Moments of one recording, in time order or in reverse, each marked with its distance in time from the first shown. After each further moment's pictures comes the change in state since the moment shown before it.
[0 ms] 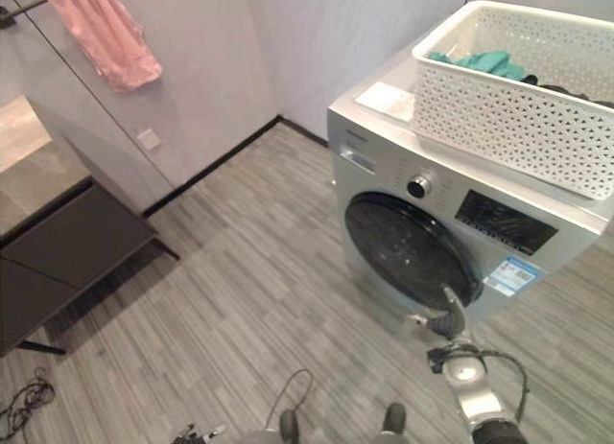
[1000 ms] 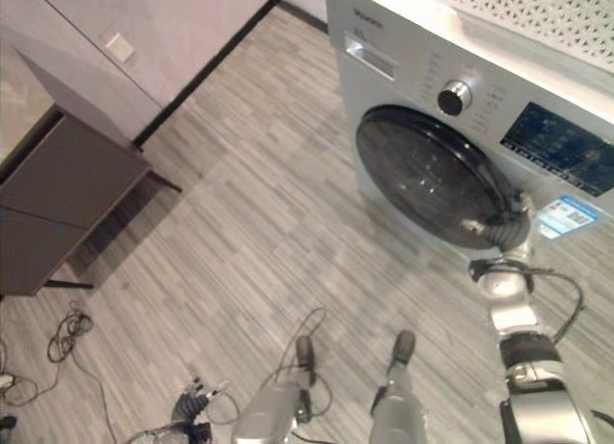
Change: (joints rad) left arm -0.056 0.009 -0.007 -0.117 -0.100 -0.077 0.006; right arm -0.477 -0.213 0.009 0.210 0.024 -0.021 -0.189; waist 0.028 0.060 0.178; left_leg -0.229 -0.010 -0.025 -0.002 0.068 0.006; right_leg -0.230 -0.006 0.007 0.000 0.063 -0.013
